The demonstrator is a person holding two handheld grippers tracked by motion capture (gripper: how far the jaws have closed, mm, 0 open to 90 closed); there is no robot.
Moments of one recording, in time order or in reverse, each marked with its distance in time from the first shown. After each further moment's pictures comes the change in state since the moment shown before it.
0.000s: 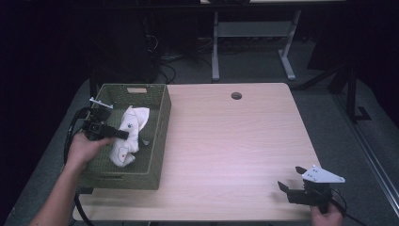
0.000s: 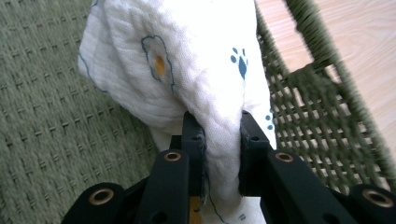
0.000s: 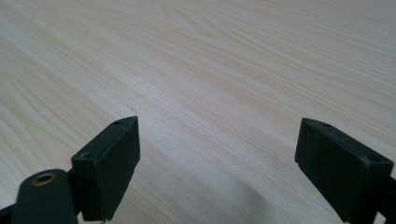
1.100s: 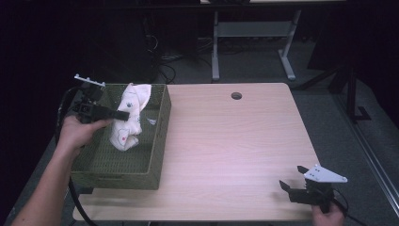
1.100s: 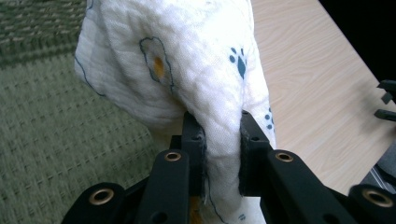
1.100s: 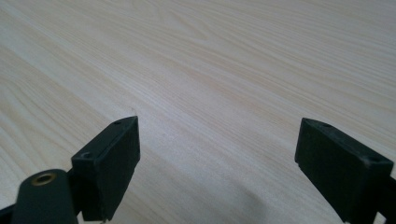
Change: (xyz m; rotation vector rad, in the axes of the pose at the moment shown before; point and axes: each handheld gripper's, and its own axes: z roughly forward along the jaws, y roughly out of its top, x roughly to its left) left arm -0.036 0.038 -0.058 -0.133 -0.093 0.053; right arm -0.003 0.000 -0.002 -0.006 -0.008 0.012
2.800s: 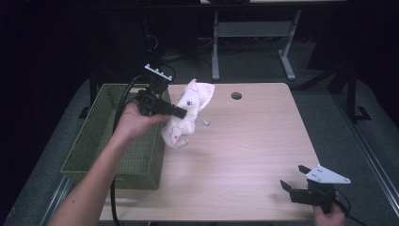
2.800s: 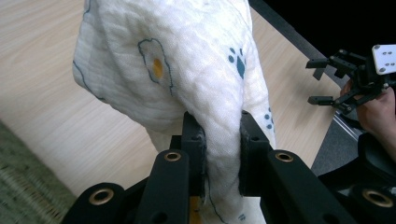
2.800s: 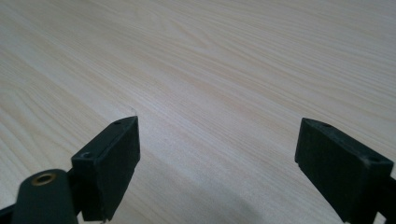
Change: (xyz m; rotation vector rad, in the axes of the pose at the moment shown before) left arm -0.125 0.058 0.078 0.081 -0.176 0.253; right arm 0.001 0.002 -0.006 -0.026 -0.002 -0.005
